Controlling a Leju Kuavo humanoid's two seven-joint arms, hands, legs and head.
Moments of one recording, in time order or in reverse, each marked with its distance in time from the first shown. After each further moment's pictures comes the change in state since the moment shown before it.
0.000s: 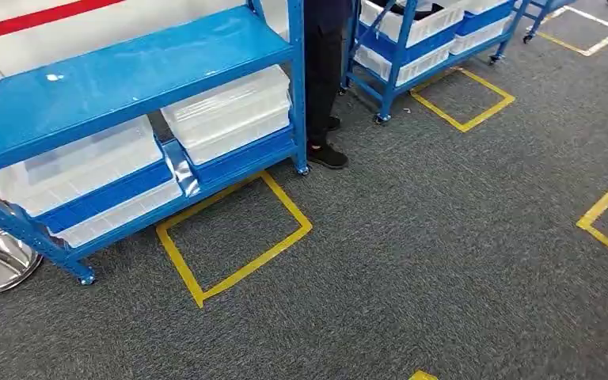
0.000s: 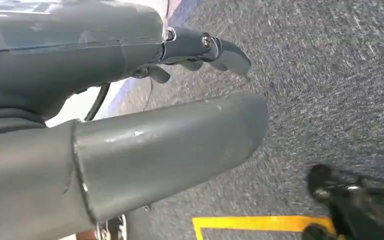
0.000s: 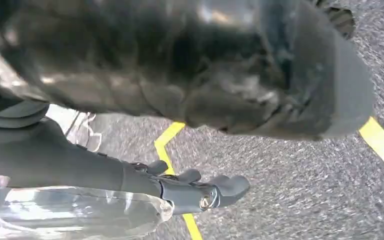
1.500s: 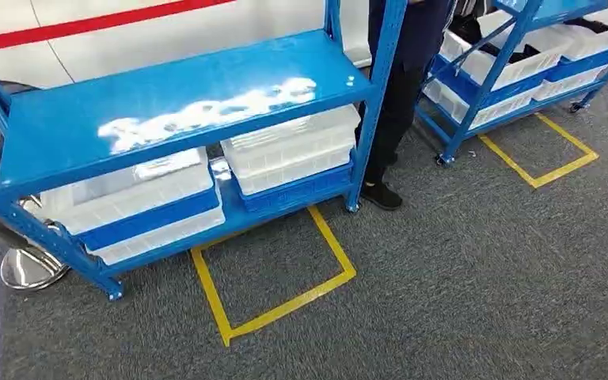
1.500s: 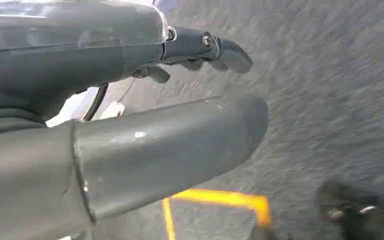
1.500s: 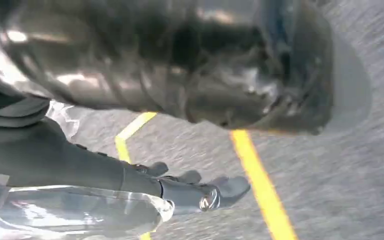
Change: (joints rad) left arm 0.006 -0.012 0.003 0.000 -0.003 -0.010 -0.004; right arm -0.010 -0.009 -0.025 0.006 -0.006 -0.016 -0.018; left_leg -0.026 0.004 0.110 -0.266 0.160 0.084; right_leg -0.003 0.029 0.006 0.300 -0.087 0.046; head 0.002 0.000
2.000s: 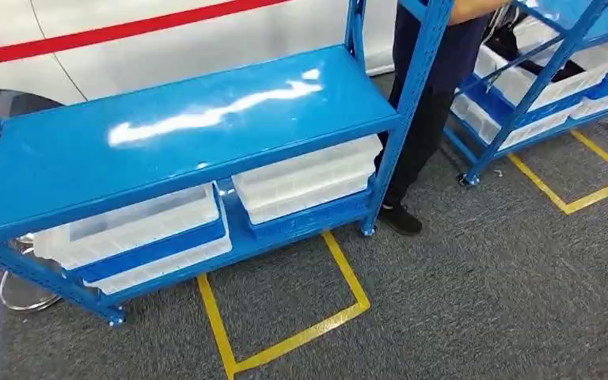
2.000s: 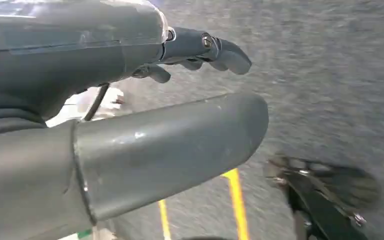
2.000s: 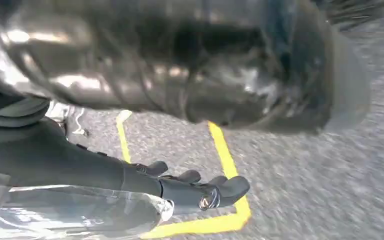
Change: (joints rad) left arm 0.001 -0.008 0.000 0.000 -0.006 0.011 0.004; right arm 0.022 -0.006 0.000 0.001 0.028 0.001 0.018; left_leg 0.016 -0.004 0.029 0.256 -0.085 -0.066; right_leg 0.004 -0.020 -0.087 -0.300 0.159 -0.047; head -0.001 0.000
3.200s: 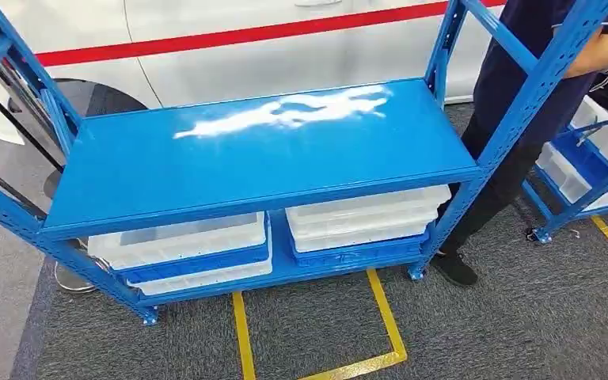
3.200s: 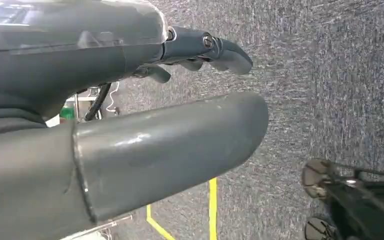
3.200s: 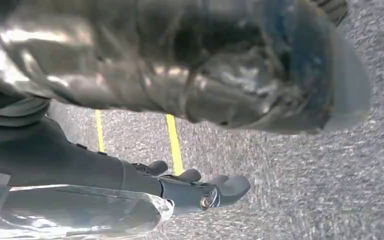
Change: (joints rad) left arm 0.003 -0.005 0.000 0.000 -0.002 0.008 0.005; right arm -0.008 0.001 -0.001 0.001 -0.004 -0.021 -0.005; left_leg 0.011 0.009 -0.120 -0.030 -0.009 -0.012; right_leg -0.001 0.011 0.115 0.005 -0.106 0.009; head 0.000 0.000
